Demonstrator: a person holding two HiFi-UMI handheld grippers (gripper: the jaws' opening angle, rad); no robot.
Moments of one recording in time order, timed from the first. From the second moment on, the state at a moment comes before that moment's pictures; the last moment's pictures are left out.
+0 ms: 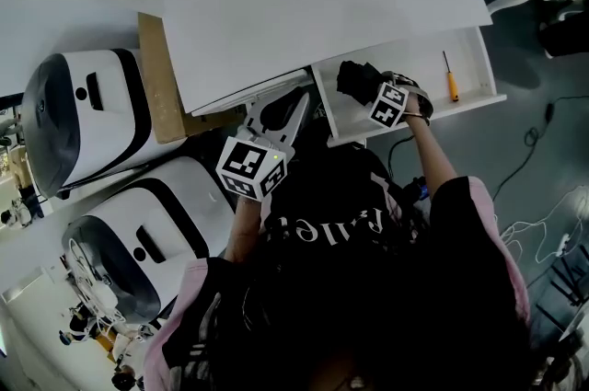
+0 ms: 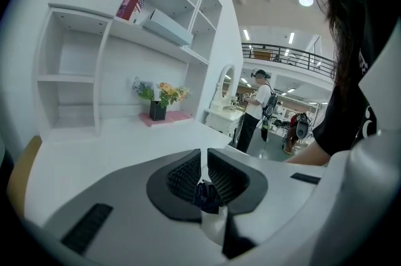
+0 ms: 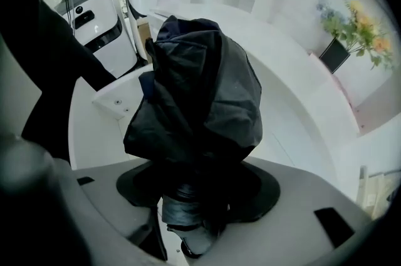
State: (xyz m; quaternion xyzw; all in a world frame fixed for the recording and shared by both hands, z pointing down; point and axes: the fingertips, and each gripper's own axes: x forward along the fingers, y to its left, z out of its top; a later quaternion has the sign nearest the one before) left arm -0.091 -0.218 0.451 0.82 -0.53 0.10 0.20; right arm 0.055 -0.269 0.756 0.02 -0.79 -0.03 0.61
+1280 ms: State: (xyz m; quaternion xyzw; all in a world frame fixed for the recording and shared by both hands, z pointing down) left arm -0.018 -0.128 0.440 0.83 -0.51 0.11 0.19; right arm 0.106 -0.170 0.508 0.31 -0.89 0.16 0.28
